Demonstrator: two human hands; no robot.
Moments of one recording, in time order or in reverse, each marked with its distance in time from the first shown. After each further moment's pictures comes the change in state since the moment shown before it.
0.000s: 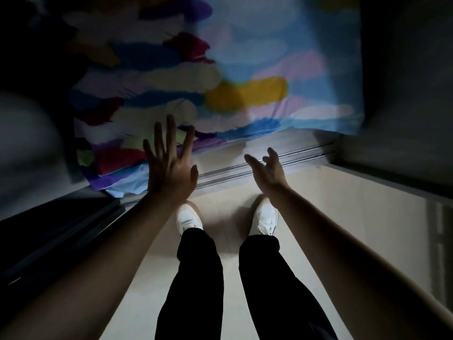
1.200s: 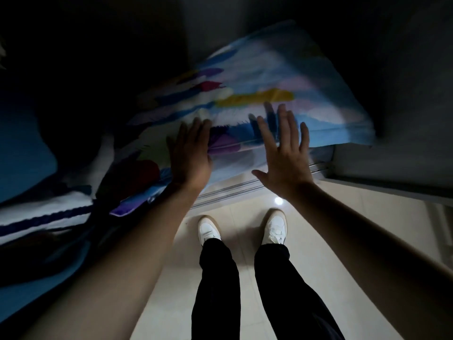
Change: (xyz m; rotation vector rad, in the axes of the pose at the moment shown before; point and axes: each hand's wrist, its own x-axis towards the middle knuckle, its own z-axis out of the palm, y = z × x) left_hand -0.009 0.029 -0.174 -0.113 0.087 -0.059; right_hand -0.111 -0.085 -0.070 -0.960 0.526 -0.973
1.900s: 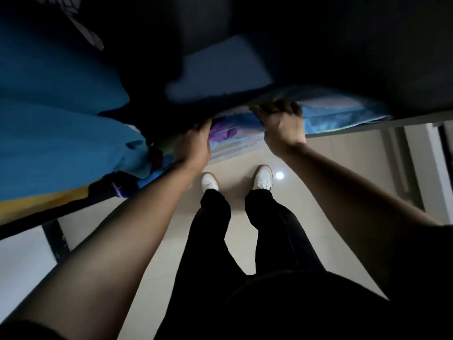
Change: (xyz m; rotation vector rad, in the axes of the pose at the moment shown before) left_hand -0.156 0.075 -0.113 0.074 -0.045 -0.021; right_hand -0.098 0.009 -0.174 0.048 -0.240 0.046
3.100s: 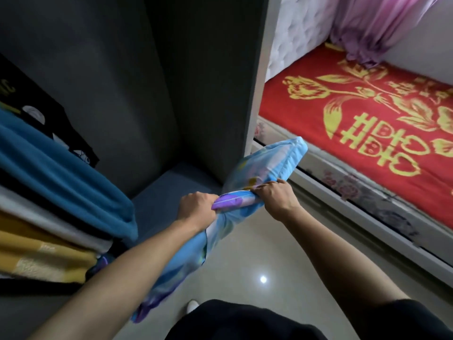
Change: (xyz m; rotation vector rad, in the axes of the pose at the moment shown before) left_hand -0.244 0.085 -0.138 0.081 0.192 0.760; right_hand -0.379 -0.029 -0.124 -0.120 0.286 0.370
